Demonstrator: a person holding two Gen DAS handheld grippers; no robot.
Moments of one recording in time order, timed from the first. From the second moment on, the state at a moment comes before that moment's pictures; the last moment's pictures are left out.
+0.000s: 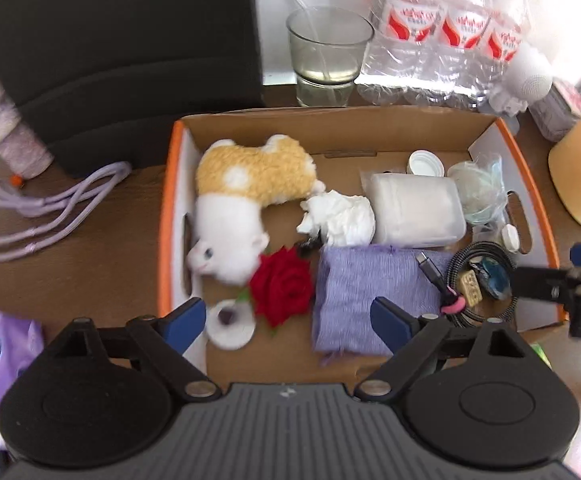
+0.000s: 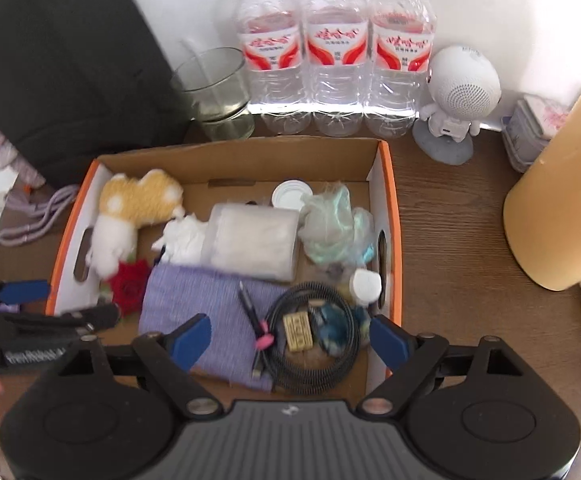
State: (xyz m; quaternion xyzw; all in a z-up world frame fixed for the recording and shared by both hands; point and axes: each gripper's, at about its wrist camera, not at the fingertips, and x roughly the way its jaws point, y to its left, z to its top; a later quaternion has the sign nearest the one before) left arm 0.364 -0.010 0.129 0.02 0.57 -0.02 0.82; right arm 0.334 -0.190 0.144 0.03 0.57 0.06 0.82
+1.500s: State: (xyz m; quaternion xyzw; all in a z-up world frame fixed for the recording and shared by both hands) left arm -0.042 -0.025 0.060 0.09 0.24 -0.05 0.97; right arm -0.001 -0.217 0.055 -0.03 0.28 0.02 0.96
